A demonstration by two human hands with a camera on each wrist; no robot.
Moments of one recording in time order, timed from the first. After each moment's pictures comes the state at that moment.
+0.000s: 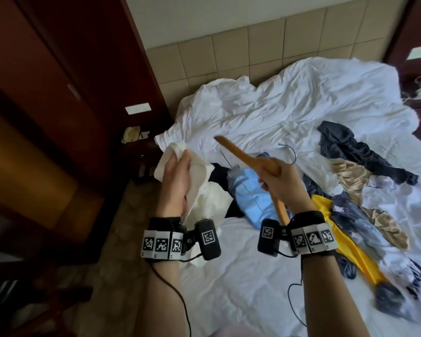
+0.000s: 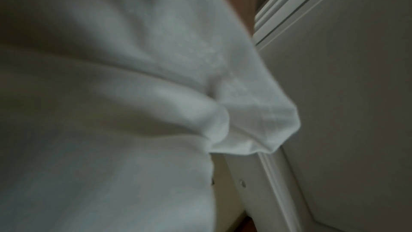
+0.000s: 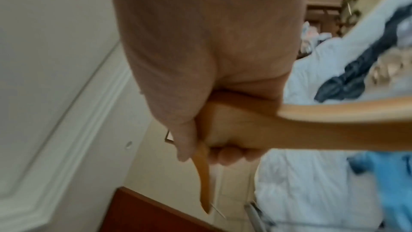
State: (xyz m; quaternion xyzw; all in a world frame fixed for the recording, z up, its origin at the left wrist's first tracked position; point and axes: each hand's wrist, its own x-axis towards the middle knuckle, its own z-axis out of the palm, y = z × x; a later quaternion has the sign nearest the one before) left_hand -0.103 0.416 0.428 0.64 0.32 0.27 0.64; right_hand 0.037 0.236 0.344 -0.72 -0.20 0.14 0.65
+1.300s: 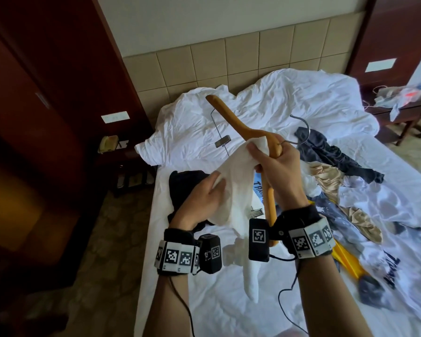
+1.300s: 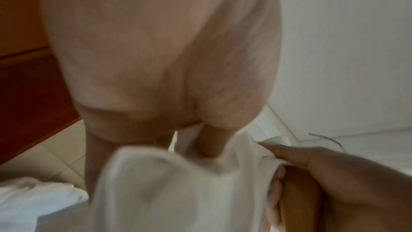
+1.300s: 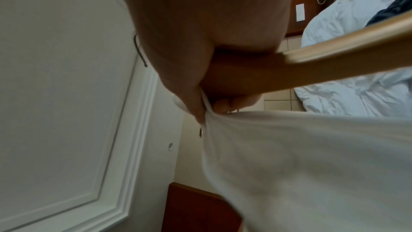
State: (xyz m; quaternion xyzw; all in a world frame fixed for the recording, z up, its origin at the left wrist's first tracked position) left_hand -0.091 0.409 0.392 0.86 0.11 0.03 0.50; right_hand 0.016 0.251 0.405 -0.61 -0.14 0.01 0.78
